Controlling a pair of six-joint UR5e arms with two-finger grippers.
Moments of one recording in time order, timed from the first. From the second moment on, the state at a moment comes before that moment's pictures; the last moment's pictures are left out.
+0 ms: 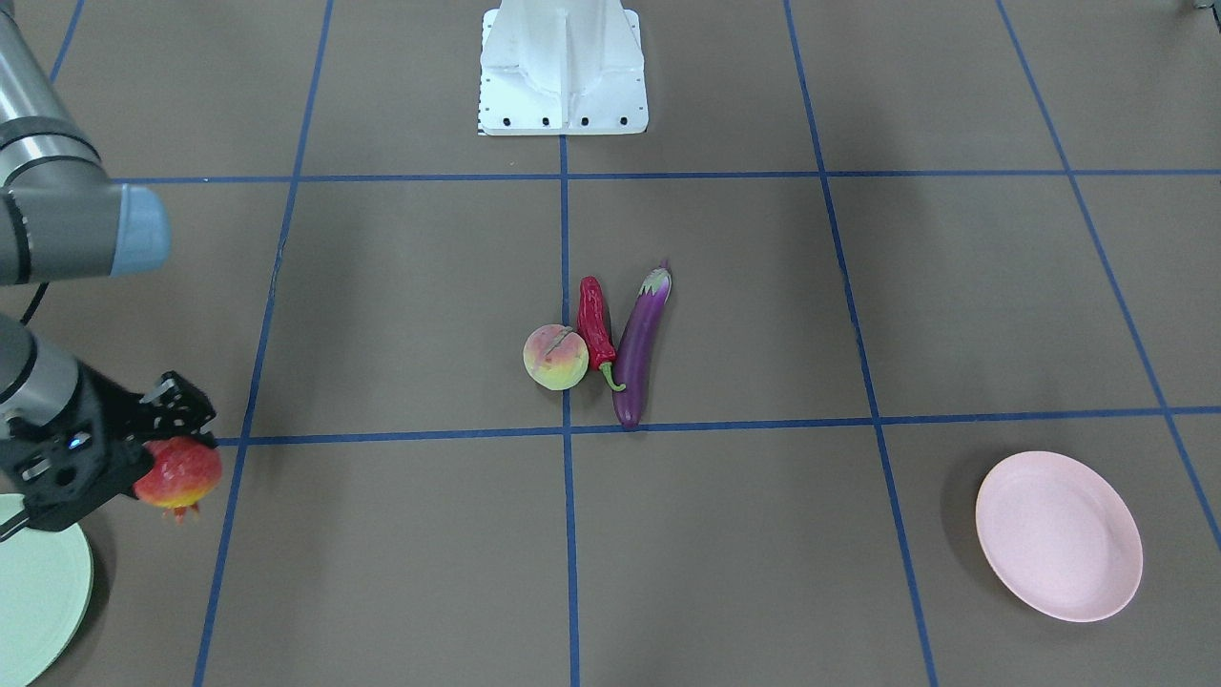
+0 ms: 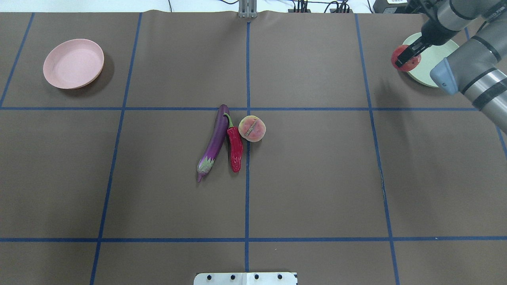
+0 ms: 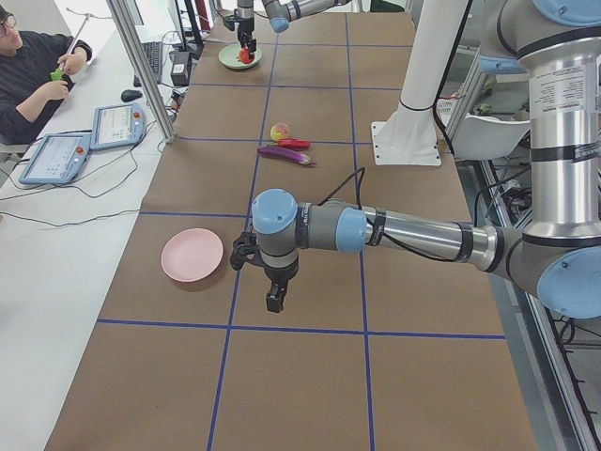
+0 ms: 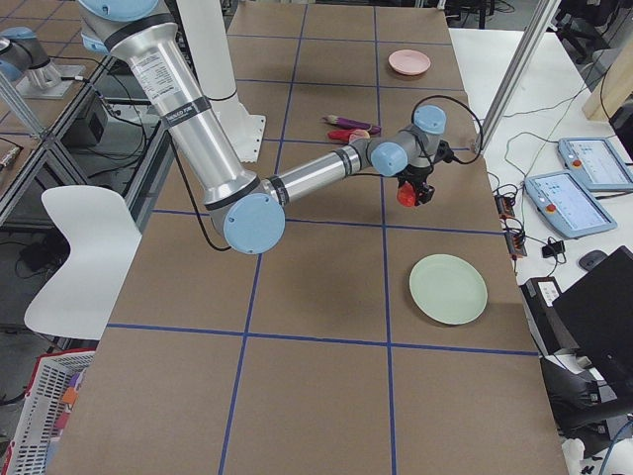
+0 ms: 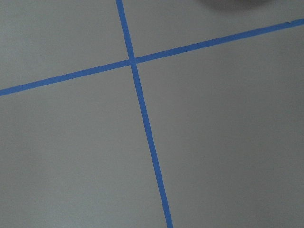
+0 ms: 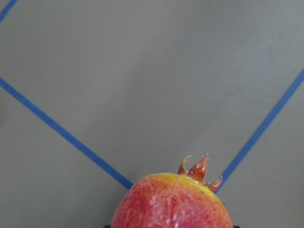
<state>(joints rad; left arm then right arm) -1.51 -1.43 -1.86 -1.47 -2.33 0.15 1.19 -1.04 1.16 -1.17 2.25 0.04</state>
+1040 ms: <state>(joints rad) -1.51 -1.43 -1.87 -1.47 -2.33 0.15 1.22 -1.04 1.15 -1.09 2.22 0.43</state>
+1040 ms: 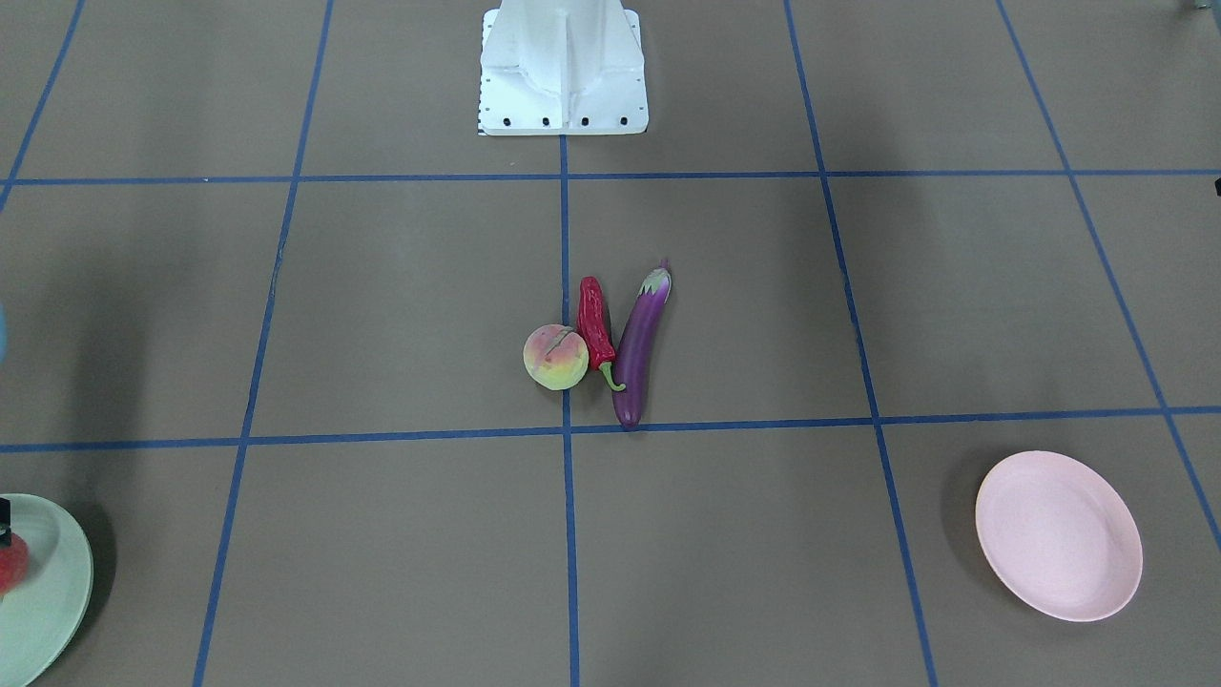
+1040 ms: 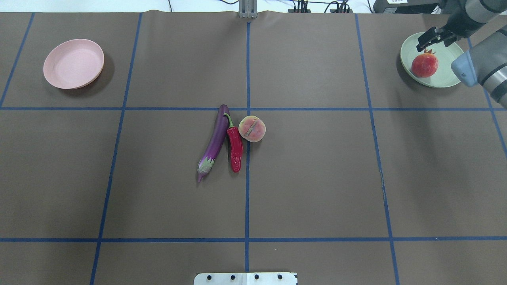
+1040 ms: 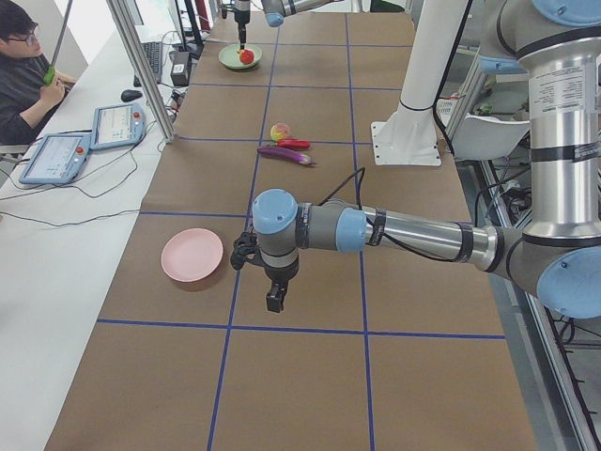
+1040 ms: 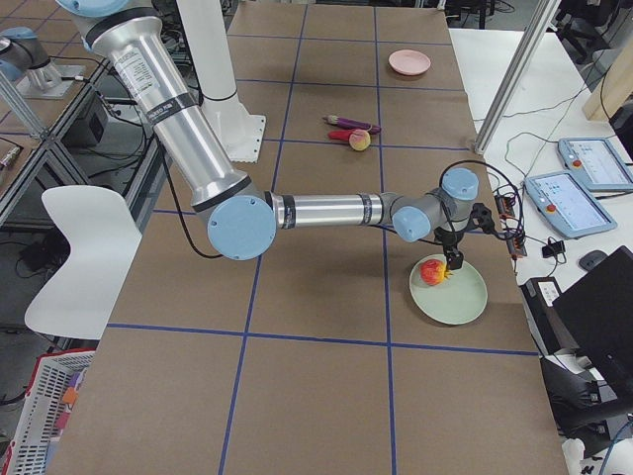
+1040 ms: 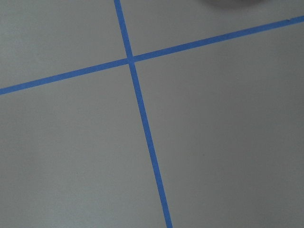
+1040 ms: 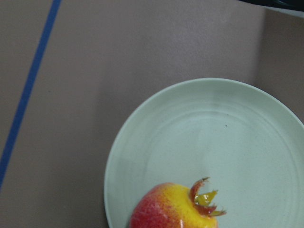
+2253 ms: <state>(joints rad) -1.51 -1.43 -1.86 -1.47 -2.33 0.15 0.57 -0.67 1.37 -1.45 1.73 0.90</state>
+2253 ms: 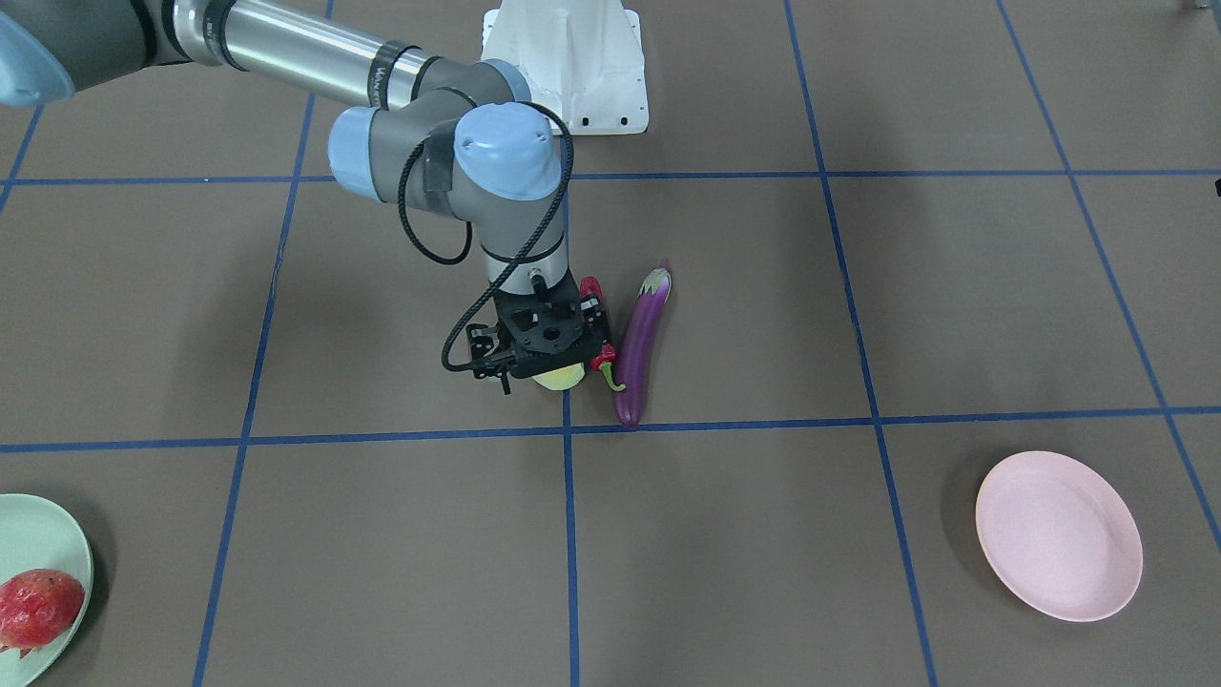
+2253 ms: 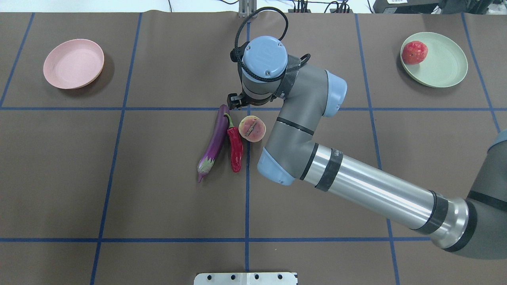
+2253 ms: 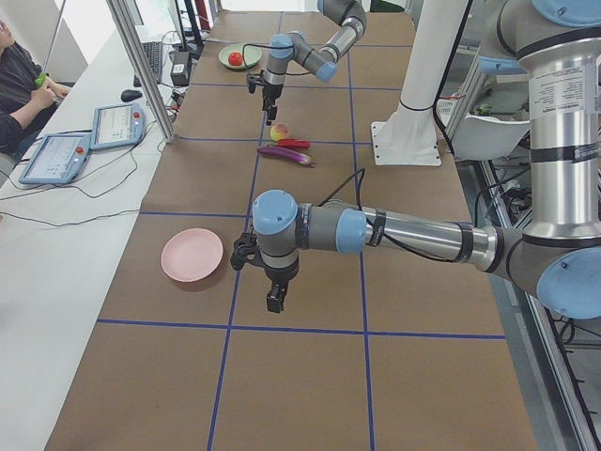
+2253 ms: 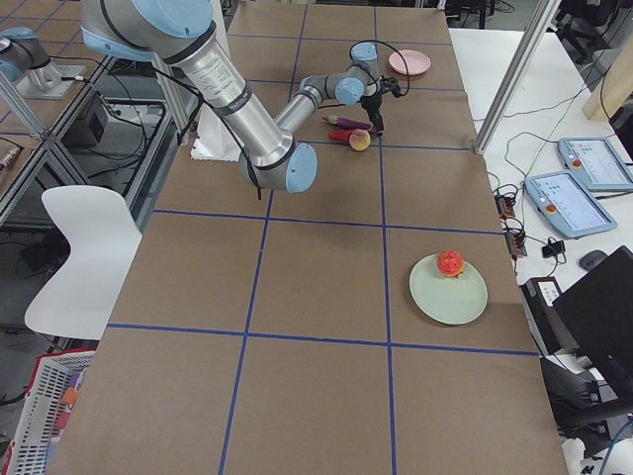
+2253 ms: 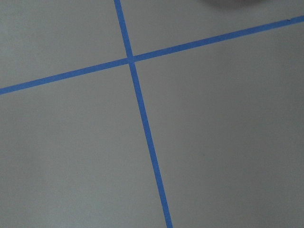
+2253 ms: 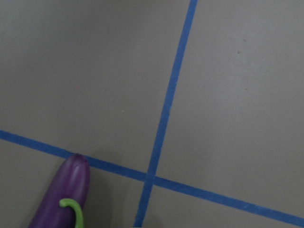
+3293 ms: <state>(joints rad) -1.51 -1.43 -1.87 -1.47 -2.33 0.15 0.47 -0.68 1.36 -1.51 1.62 0.91</state>
